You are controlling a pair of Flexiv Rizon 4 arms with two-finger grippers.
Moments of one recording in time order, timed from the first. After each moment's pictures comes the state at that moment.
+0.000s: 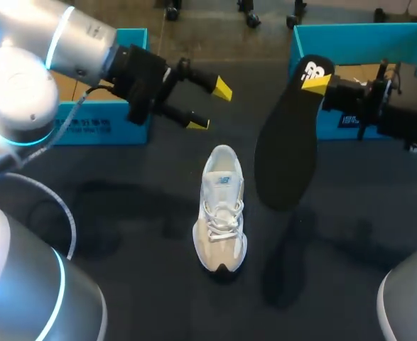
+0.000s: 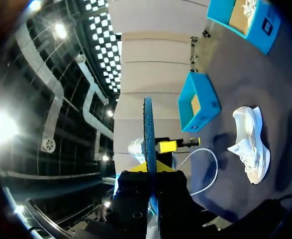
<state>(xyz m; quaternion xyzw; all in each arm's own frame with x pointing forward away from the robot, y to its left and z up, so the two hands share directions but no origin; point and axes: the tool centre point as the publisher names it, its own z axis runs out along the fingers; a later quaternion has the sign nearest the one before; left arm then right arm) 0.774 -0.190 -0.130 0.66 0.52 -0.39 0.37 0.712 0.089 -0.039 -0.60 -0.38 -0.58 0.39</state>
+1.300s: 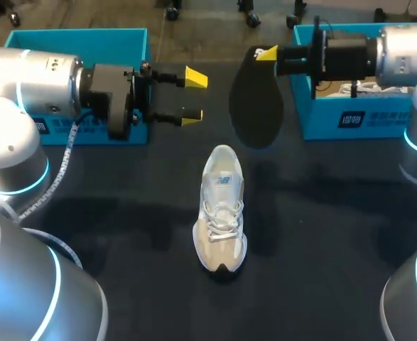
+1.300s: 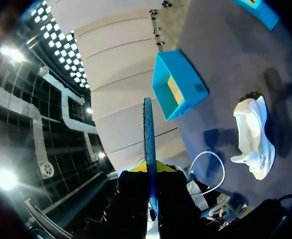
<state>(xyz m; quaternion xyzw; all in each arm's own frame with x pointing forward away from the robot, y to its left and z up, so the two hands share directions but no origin) 0.764 -0.168 -0.092 0.57 0.48 -0.44 0.50 0.838 0.146 -0.082 -0.66 -0.37 -0.42 0.50</state>
